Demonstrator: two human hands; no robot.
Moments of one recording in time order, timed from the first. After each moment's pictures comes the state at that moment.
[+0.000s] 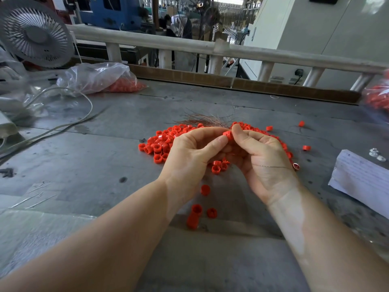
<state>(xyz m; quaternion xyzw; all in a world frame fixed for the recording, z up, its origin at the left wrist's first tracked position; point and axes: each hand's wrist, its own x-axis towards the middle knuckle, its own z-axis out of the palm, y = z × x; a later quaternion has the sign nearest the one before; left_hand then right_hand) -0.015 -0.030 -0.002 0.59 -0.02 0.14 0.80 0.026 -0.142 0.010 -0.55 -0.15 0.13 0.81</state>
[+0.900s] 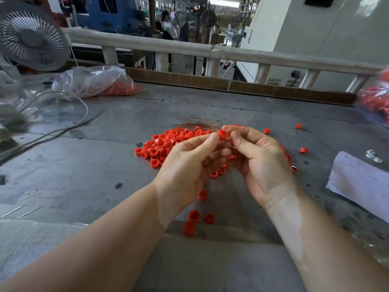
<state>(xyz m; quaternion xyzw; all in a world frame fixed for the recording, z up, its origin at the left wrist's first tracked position) -0.015 -0.032 0.004 0.44 0.00 0.05 0.90 0.027 -0.144 0.011 -0.56 -0.16 0.11 0.81</state>
